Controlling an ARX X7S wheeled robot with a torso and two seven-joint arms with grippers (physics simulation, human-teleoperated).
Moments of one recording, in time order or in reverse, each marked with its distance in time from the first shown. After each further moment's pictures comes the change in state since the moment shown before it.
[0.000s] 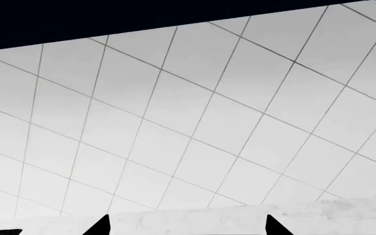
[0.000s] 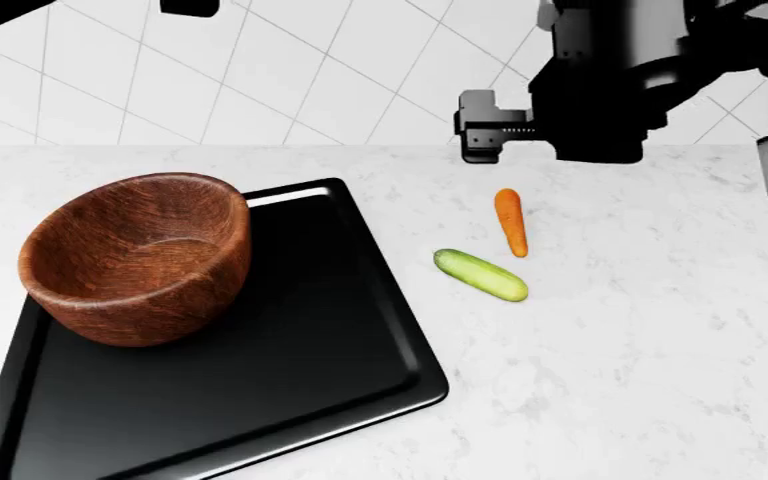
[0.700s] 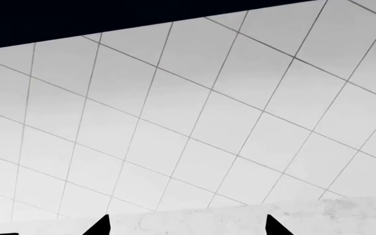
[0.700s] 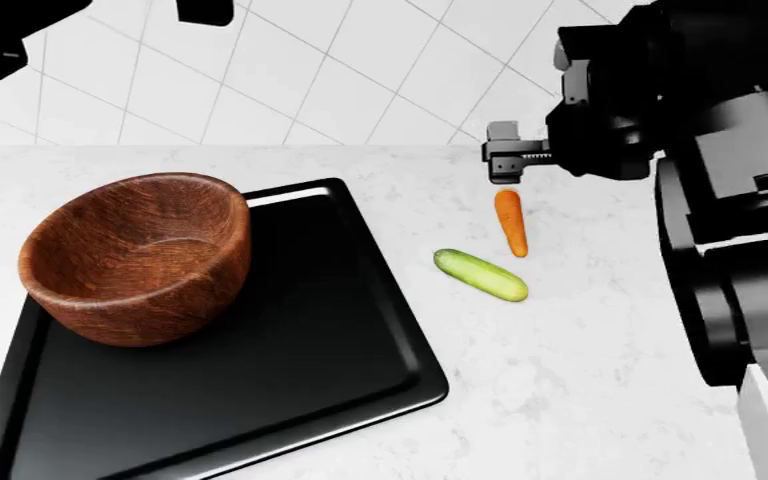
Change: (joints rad) left arm 0.039 0.027 -0.002 -0.031 0.058 0.002 0.034; right arm -0.102 -0.151 0.513 0.219 -1.273 -0.142 -0.648
